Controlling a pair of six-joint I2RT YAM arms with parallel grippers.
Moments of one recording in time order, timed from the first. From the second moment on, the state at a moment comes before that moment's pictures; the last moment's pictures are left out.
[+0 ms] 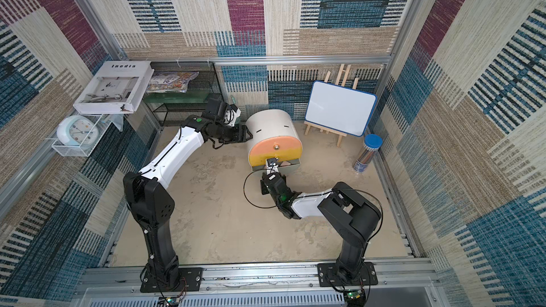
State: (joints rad) left arm -0.37 1.97 1.96 -0.87 0.34 -0.33; right arm 0.83 1.76 0.75 0.59 0.43 0.32
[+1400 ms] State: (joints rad) left arm -0.38 1.24 1.19 -0.58 0.12 -0.20; right arm 0.72 1.21 0.61 0.34 0.45 0.12
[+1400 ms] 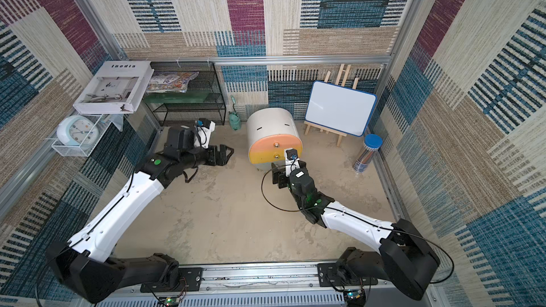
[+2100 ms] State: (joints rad) left arm -0.10 1.35 0.48 0.19 -0.12 0.05; right arm 0.16 1.28 0.19 0.82 0.40 -0.10
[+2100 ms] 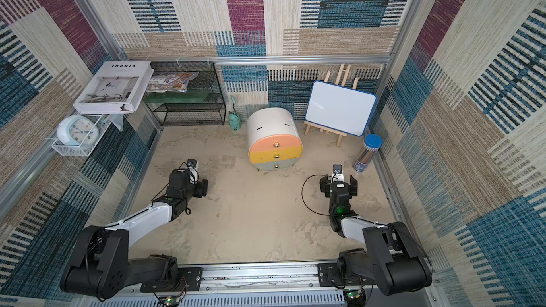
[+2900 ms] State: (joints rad) left arm 0.05 1.56 0.48 0.62 0.08 0.02; right arm -0.04 1.52 0.29 1.05 0.01 -0.02
